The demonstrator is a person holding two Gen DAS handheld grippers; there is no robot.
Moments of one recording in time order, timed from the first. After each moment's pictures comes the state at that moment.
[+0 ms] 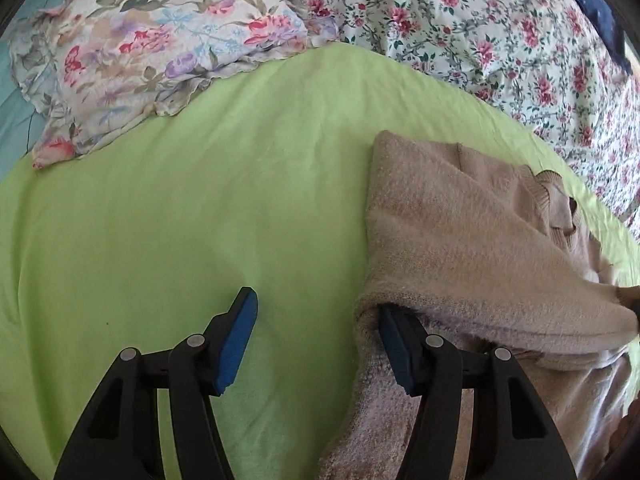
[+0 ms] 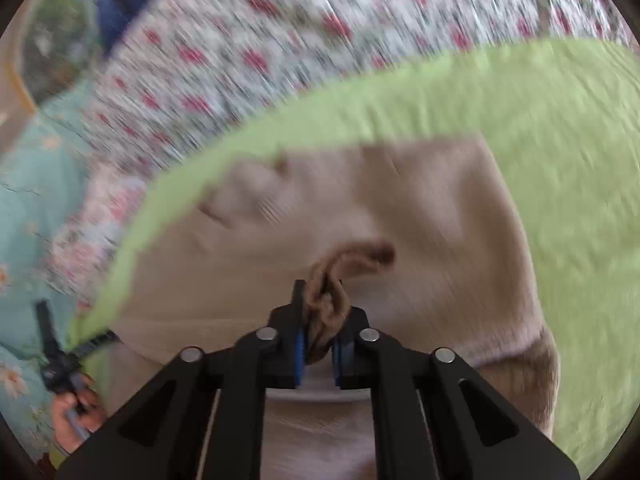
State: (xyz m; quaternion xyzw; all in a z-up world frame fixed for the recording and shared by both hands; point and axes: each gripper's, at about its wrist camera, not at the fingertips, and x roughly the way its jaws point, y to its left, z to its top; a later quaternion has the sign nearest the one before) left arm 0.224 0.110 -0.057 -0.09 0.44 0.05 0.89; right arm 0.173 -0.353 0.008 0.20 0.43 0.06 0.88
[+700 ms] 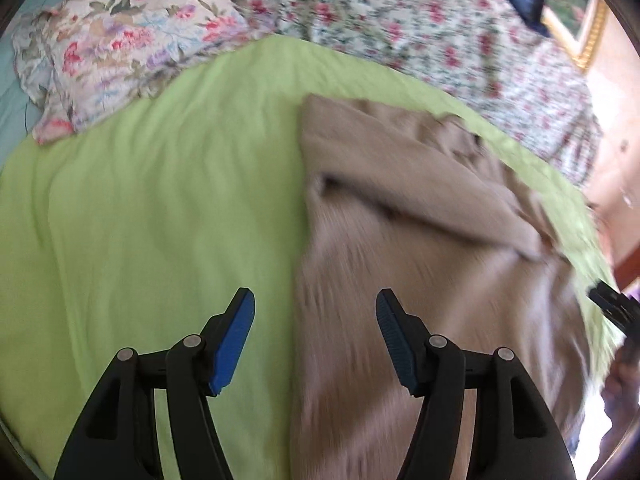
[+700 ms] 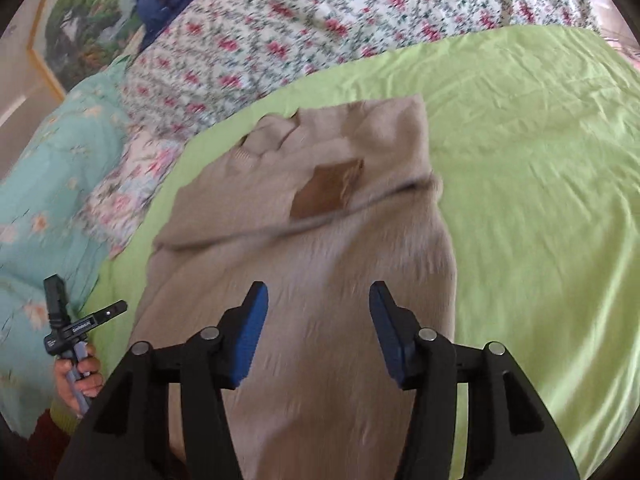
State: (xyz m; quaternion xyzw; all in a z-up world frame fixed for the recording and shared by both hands) left arm 0.105 0.116 -0.031 -0.09 0.46 -0.10 0.88; right arm 0.007 -0.382 0.048 0.20 0.43 0.12 0.87
